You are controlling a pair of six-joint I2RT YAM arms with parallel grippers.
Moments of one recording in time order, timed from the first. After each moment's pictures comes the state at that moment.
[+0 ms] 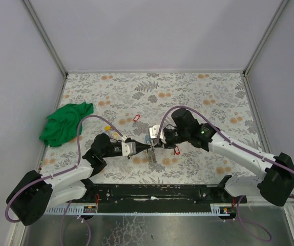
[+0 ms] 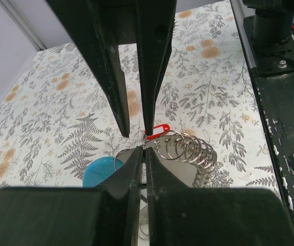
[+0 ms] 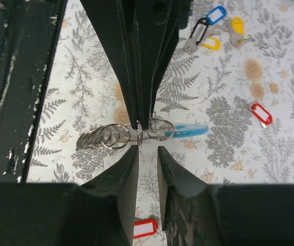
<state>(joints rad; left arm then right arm) -0.68 1.02 0.26 0.75 0.76 0.33 0.82 1.28 0.96 -0.42 -0.63 -0.75</state>
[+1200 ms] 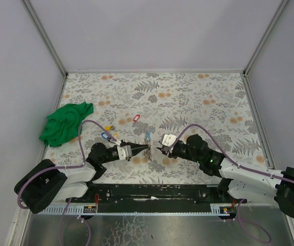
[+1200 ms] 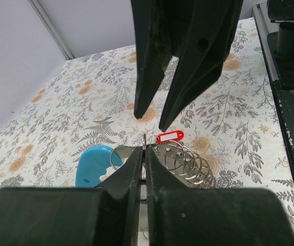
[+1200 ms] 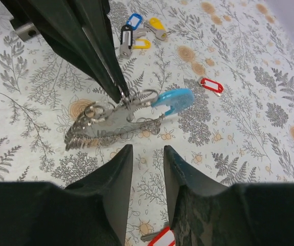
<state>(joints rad) -0.68 1.17 0.10 1.23 0.65 0.24 0.95 0.99 0.45 0.25 -0.18 -0.37</state>
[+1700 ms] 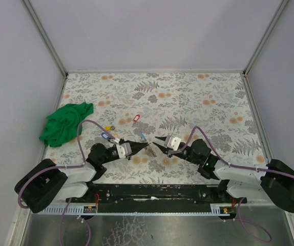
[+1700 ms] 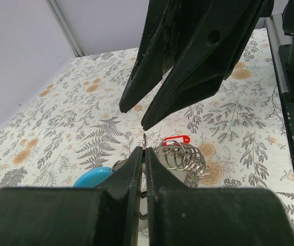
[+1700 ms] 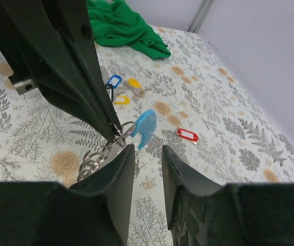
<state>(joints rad) -0.69 1.19 0.09 1.28 0.58 0.19 0.95 1.11 0.29 0.84 -0.18 -0.37</state>
